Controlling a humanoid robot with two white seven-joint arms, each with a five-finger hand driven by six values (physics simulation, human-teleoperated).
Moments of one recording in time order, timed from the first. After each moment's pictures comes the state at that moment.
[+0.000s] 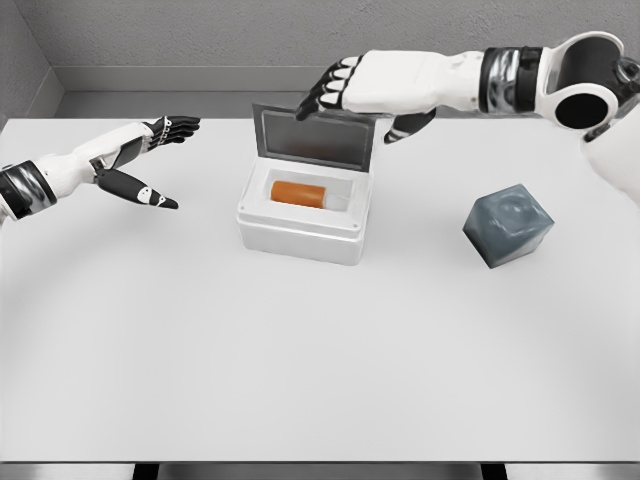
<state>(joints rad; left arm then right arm) -0.77 0.68 -0.78 -0.94 0.53 -0.46 -0.61 -1.07 -0.58 0.80 -1.35 0.32 -0.61 0.61</state>
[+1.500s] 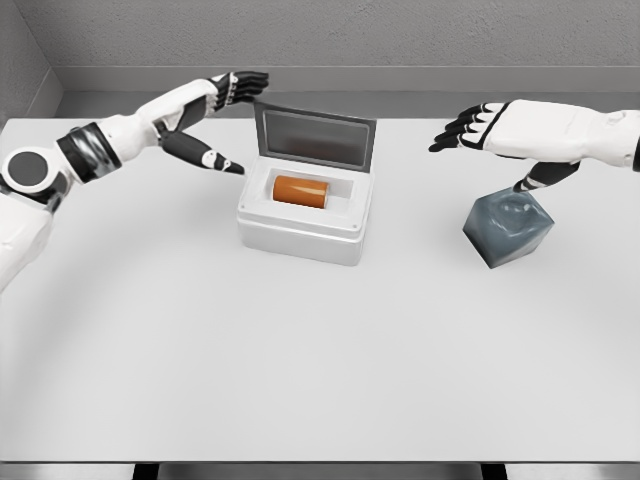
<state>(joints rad) -0.85 0.52 -0.75 -0.99 0.53 -0.41 -0.61 -0.82 -0.91 0.66 -1.50 0.24 -0.61 0.61</state>
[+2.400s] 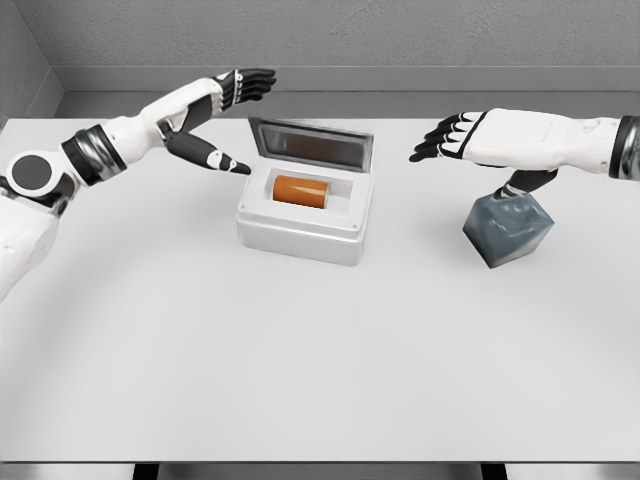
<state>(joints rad) -0.83 0.52 -0.75 -1.03 0.58 -0.43 -0.61 -0.82 -0.87 0.68 -1.51 0.24 -0.61 0.61</state>
